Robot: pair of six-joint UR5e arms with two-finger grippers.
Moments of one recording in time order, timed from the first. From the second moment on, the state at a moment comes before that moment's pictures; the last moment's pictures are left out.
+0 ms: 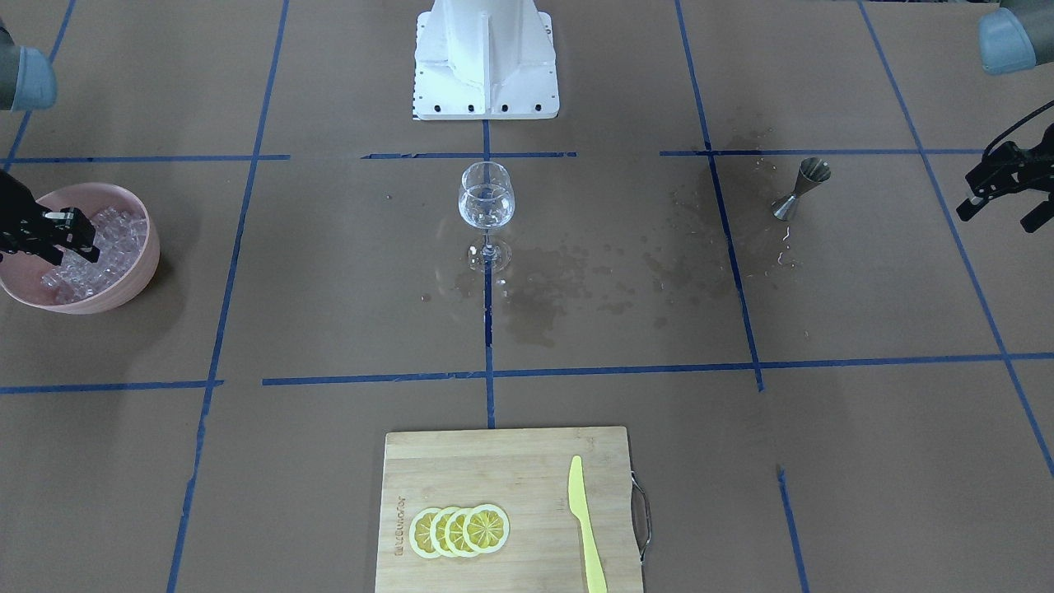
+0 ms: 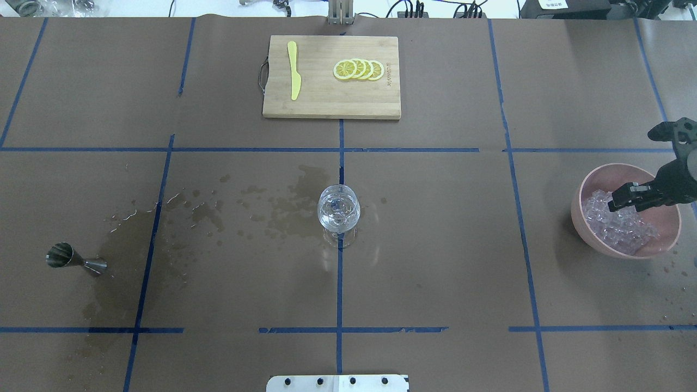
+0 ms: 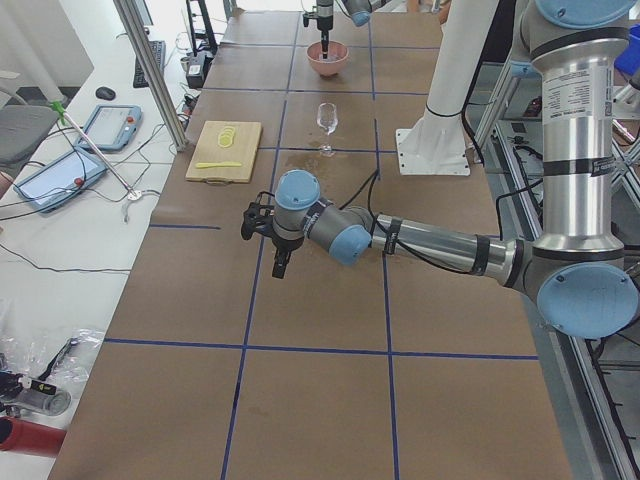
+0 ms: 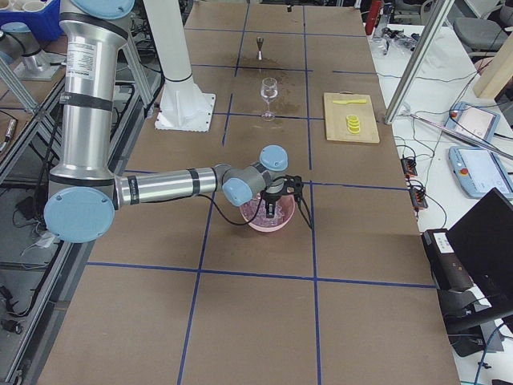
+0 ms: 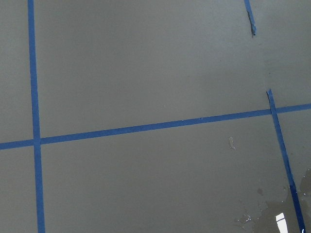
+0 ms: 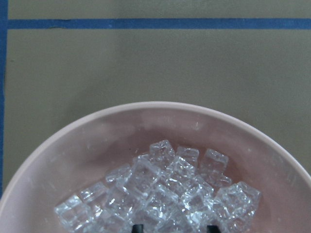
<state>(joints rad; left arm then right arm) -1.32 -1.47 -1.84 -2.01 -2.36 -0.47 1.02 -1.70 1.77 -1.11 2.26 0.73</state>
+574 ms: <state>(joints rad) -1.32 -1.45 -1.85 -2.01 -2.36 -0.47 1.02 -1.72 1.81 -1.11 2.28 0.72</state>
